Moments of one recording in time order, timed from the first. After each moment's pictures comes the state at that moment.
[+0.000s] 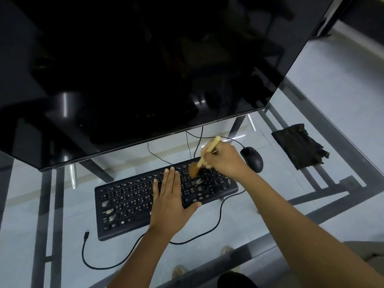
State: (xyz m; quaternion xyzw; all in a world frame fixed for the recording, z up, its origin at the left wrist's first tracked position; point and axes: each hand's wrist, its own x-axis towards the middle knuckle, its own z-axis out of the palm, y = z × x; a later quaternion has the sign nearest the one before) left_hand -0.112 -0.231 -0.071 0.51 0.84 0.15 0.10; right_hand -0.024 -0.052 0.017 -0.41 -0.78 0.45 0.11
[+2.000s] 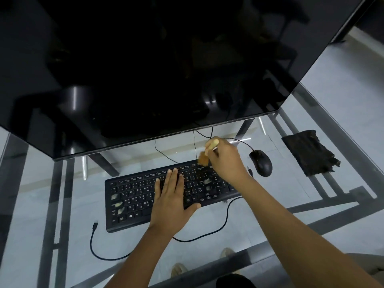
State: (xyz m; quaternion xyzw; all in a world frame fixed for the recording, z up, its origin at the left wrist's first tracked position) left_hand -0.121 -0.245 -0.070 0.52 0.84 0.11 0.09; right_hand -0.043 -0.069 0.012 -0.38 -0.83 0.37 0.17
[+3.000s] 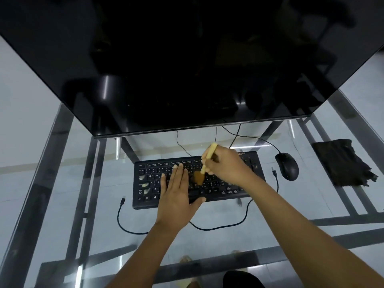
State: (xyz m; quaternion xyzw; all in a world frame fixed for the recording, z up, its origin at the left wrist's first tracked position) left_hand -0.129 -0.286 -0.074 0.45 0.87 0.17 0.04; right_hand -0.067 -0.116 0.015 -0.27 -0.87 0.42 0.05
